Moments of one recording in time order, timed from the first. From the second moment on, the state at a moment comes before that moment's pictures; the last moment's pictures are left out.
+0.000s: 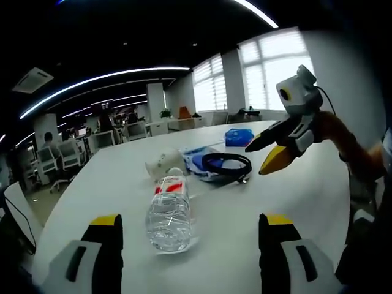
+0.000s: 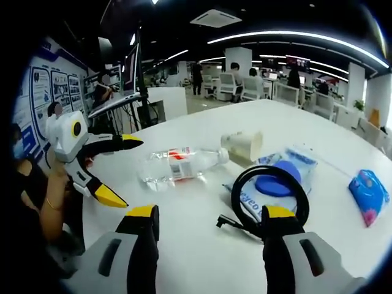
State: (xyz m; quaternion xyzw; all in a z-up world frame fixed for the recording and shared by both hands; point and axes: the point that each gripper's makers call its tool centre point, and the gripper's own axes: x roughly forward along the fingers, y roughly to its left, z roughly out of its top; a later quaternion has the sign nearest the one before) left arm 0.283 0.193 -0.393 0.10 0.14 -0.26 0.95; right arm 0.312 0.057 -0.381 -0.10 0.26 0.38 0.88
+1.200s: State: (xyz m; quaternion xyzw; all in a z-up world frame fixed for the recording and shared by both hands) left arm 0.303 0.189 -0.390 0.11 0.15 -0.26 0.95; right arm 0.323 0.096 -0.376 0.01 0.30 0.42 0.86
